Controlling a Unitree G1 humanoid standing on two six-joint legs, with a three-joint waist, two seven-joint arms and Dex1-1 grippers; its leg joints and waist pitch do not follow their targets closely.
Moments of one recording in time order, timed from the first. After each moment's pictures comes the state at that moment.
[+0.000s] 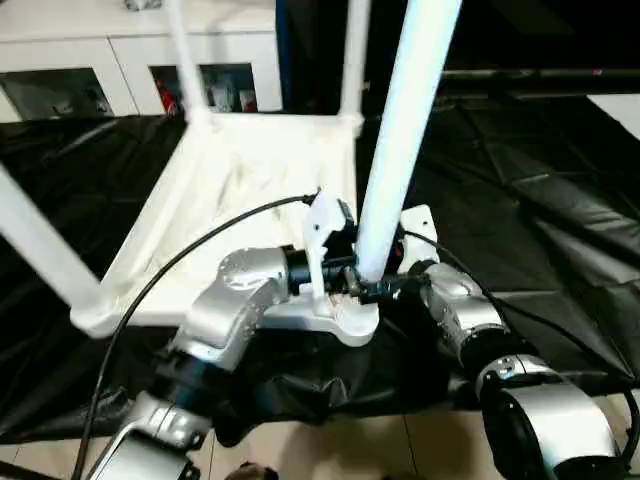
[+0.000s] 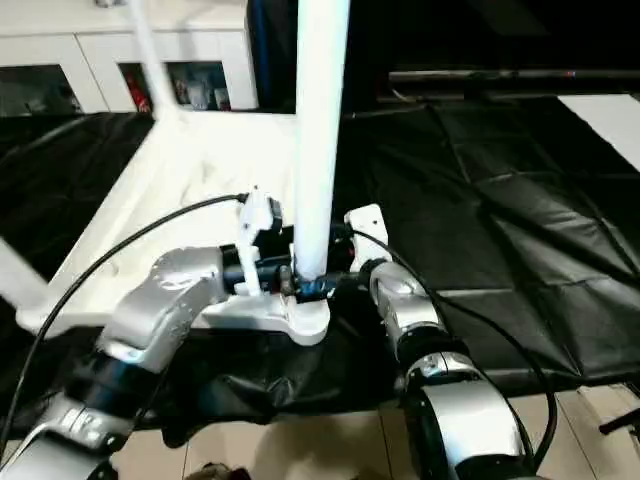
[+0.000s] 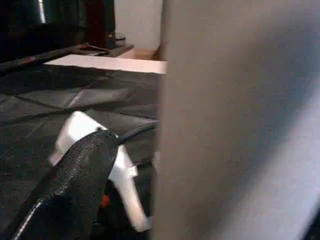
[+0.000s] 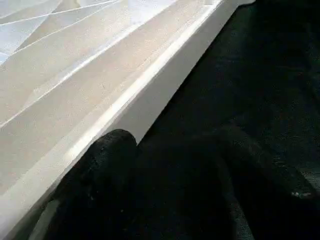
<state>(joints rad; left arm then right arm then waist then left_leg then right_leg) -0.55 0.13 -0.25 0.26 -0.31 0.19 -0.95 -0.76 -0.08 -0.04 1.16 0.03 -0.16 0.44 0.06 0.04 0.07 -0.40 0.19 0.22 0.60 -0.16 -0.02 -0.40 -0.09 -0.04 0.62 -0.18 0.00</state>
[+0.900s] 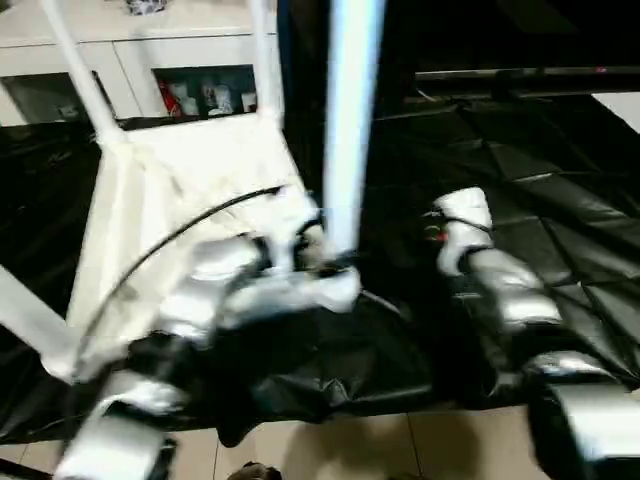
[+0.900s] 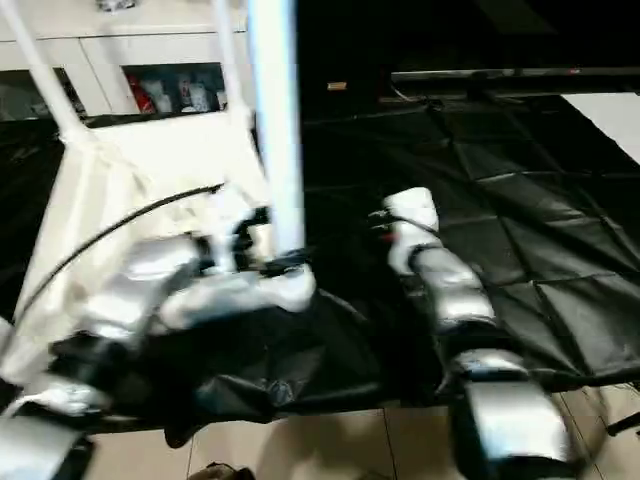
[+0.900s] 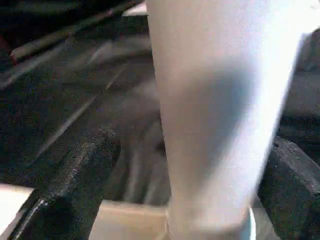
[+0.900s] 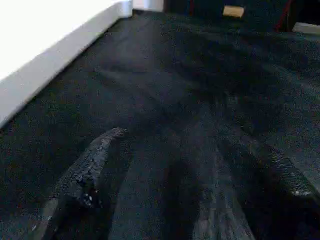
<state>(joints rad) -0.58 0.28 -0.20 0.48 -0.16 0.05 -0.86 -0.70 -0.29 -0.07 1.05 0.04 -0.21 0.56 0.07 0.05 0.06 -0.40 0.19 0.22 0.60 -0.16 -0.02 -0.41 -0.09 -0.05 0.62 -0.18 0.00</state>
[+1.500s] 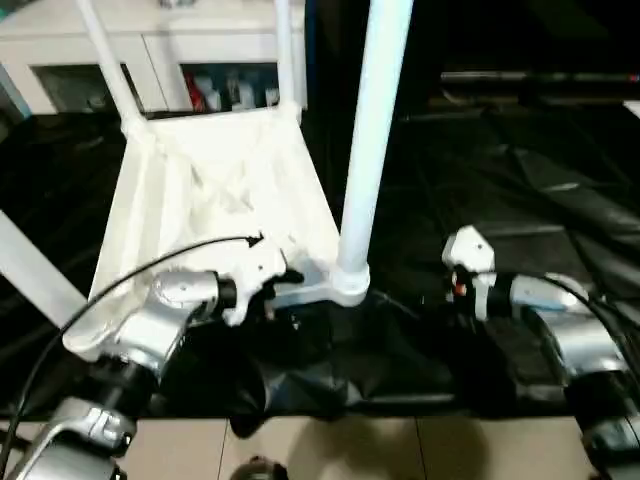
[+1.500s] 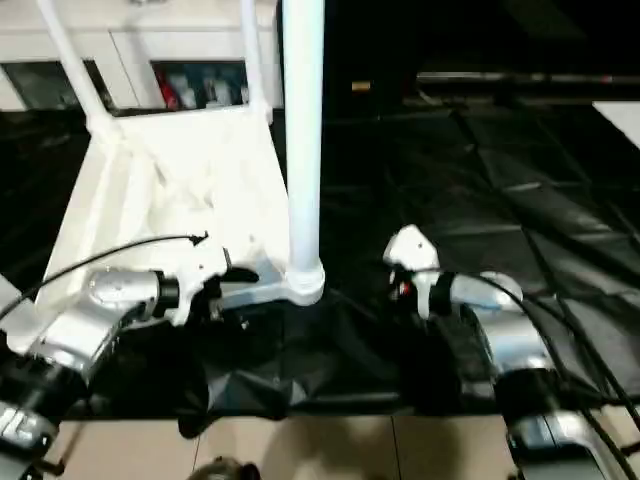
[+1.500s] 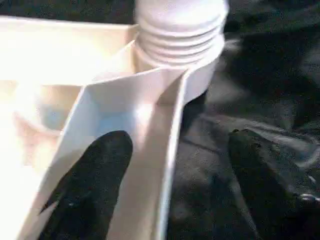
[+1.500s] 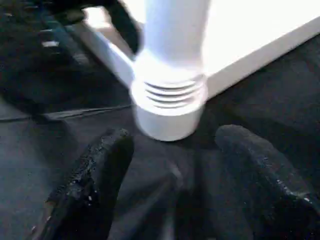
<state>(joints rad) -0.53 0.44 -0.29 0.46 -0.08 0.20 -1.02 -0.42 -0.47 0.12 0.42 0.16 0.08 1.15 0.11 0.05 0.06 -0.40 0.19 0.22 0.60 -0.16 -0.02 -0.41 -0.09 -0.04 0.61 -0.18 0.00</state>
